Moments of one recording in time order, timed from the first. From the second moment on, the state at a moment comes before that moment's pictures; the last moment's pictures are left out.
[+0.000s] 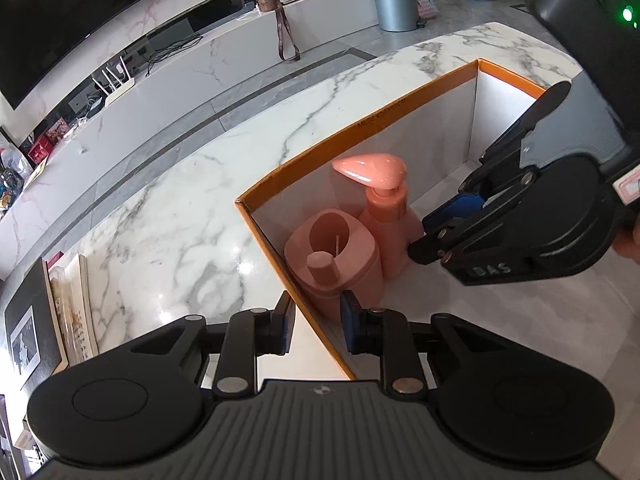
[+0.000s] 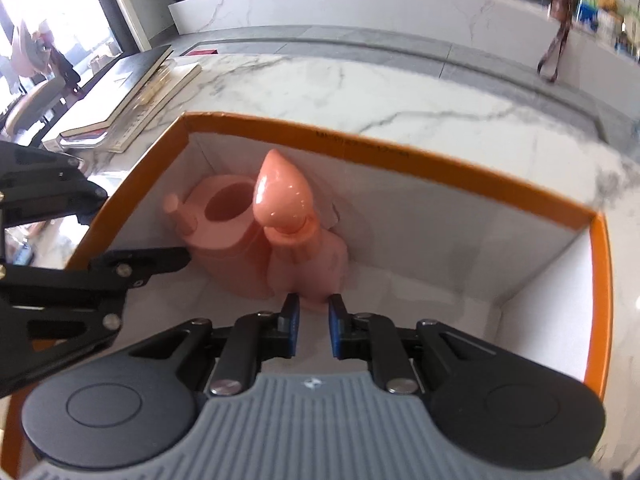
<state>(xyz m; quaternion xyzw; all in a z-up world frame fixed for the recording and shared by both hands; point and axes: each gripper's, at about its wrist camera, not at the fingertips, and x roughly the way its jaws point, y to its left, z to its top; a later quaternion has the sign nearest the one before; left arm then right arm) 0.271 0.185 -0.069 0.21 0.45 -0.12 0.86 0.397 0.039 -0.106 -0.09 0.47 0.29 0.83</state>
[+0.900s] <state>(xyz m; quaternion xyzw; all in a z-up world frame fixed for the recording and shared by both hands) 0.177 0.105 0.053 0.13 0.37 -0.16 0.91 0.282 -0.149 0.006 0.00 0.36 0.22 0.91</state>
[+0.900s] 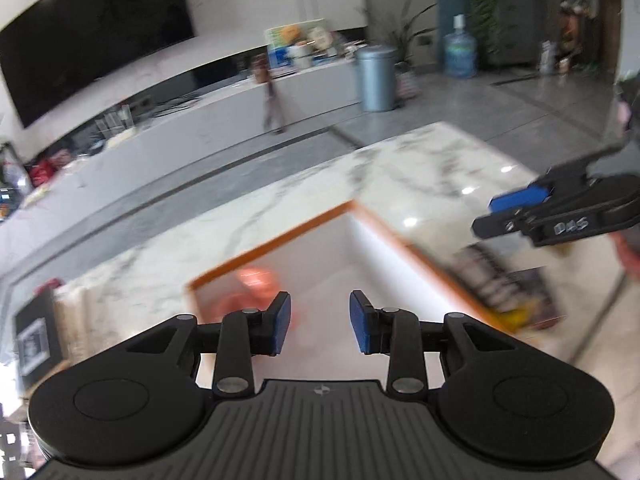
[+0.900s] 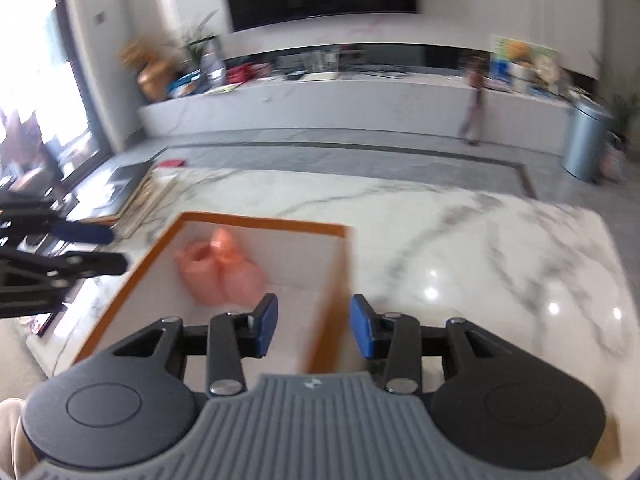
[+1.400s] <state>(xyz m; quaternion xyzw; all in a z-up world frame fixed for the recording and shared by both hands) 0.210 -0.038 0.004 -0.02 0.48 -0.24 0.85 0.242 -0.272 -0.072 0.18 0.41 0.08 0.89</state>
